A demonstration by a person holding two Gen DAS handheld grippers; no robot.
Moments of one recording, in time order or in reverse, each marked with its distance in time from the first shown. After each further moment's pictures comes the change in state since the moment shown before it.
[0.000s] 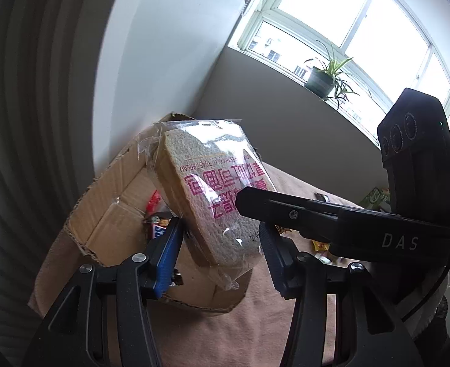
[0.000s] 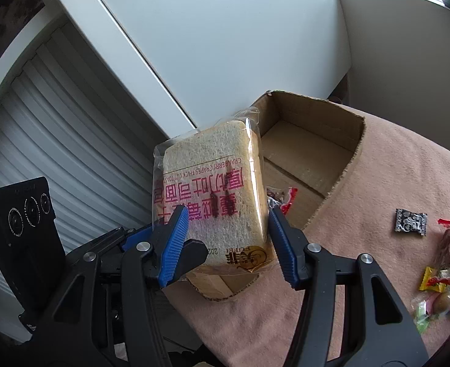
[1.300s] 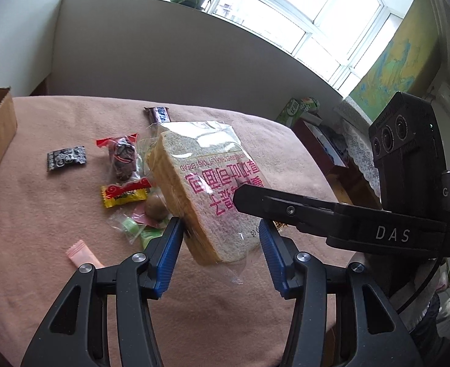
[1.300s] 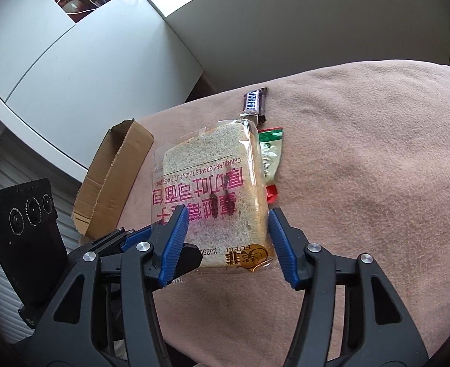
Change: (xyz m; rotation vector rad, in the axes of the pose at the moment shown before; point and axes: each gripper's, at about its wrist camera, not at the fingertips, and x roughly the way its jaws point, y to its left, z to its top) left arm 0.091 -0.220 -0.079 0.285 0.289 -0.339; right arm -0.191 -0.198 -0.140 0.411 -0.166 -0.226
